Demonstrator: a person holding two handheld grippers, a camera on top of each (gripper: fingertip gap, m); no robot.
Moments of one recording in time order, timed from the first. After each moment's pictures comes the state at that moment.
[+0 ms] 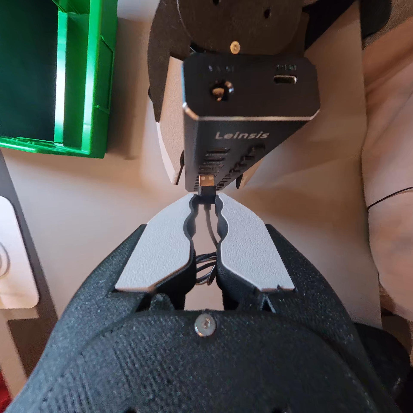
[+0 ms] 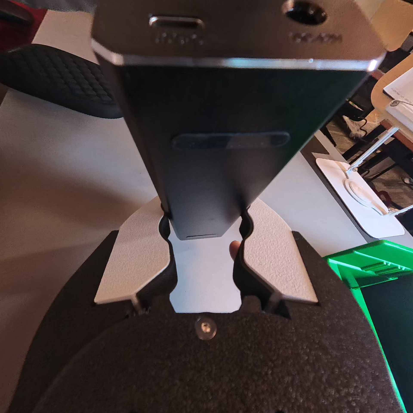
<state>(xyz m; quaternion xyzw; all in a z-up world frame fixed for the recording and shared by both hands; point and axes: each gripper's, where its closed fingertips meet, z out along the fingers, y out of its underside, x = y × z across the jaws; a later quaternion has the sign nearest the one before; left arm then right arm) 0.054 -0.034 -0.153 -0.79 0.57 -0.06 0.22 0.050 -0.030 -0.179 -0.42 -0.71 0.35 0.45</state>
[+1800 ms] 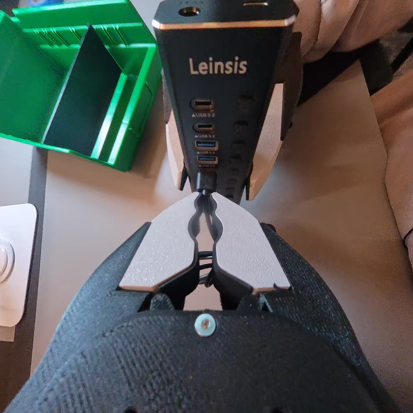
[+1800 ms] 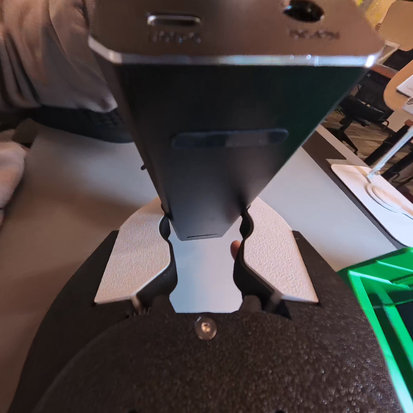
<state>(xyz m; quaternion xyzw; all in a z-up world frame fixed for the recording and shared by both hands) 0.051 -0.030 -0.157 -0.76 0.53 -0.09 0.37 0.047 -0.035 -0.170 -0.43 -0.68 0.41 0.43</state>
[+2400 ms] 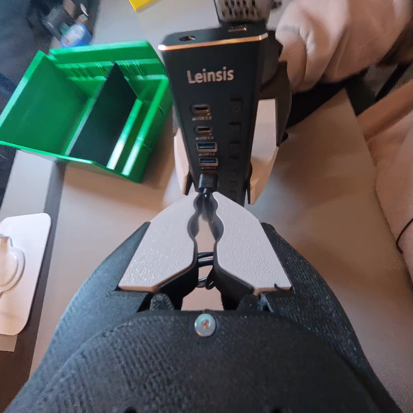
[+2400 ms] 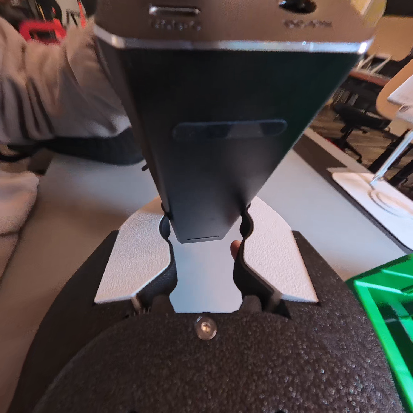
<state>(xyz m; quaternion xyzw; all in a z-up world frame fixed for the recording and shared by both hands) 0.045 -0.032 -0.133 -0.74 0.51 -0.11 0.42 0.042 -0.036 -0.155 -0.43 -0.65 0.45 0.43</state>
